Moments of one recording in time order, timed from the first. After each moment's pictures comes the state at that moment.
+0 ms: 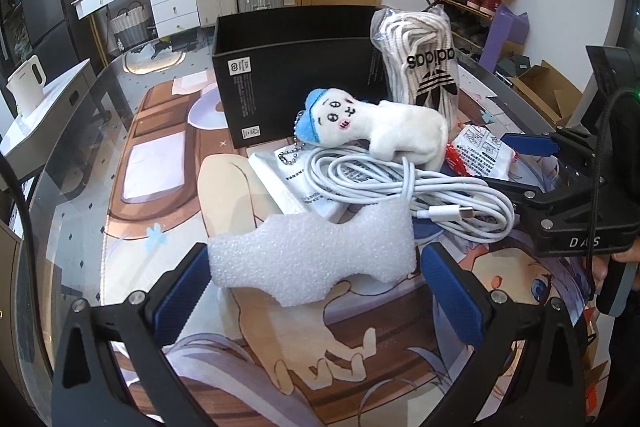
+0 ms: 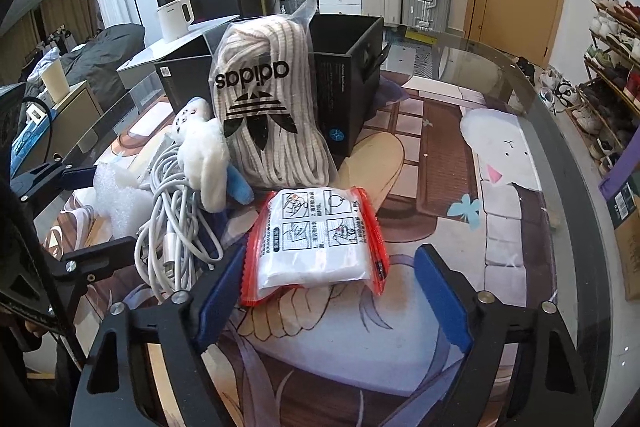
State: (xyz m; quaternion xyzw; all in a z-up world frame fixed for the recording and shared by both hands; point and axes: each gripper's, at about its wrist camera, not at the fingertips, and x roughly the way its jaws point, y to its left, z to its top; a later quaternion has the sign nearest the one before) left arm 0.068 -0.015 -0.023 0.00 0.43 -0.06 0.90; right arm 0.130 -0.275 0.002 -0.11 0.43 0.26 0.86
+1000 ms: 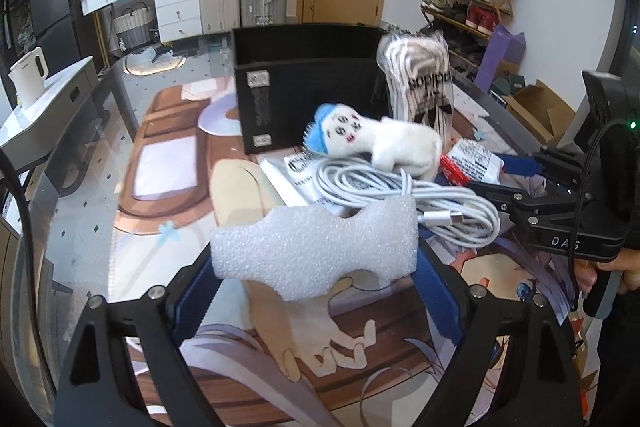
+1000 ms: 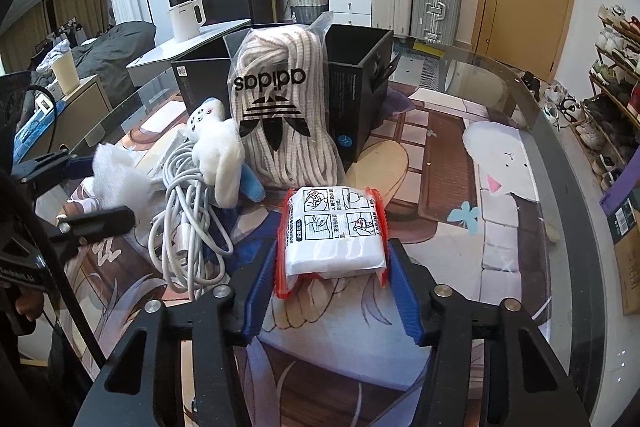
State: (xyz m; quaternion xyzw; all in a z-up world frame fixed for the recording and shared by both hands) left arm 0.055 0.000 -0.010 -0.03 0.40 -0.07 0.91; right arm 0.121 -0.278 0.007 -0.13 0.41 0.27 0.86
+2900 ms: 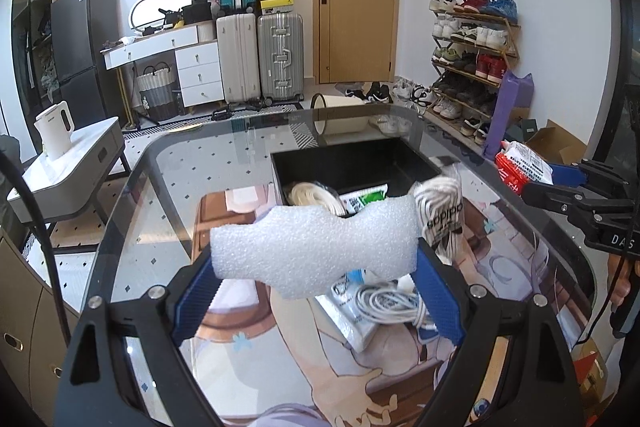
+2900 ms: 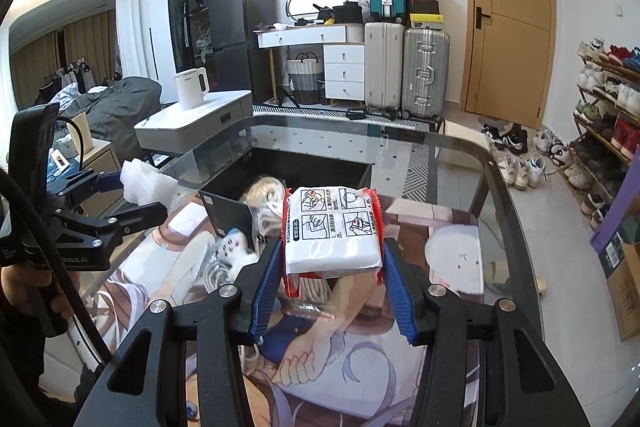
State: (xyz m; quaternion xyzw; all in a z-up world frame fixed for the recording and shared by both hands) left arm 0.073 0.017 0.059 0.00 0.30 -0.03 0.95; right arm 0.110 -0.295 0.117 -0.09 0.30 0.28 0.91
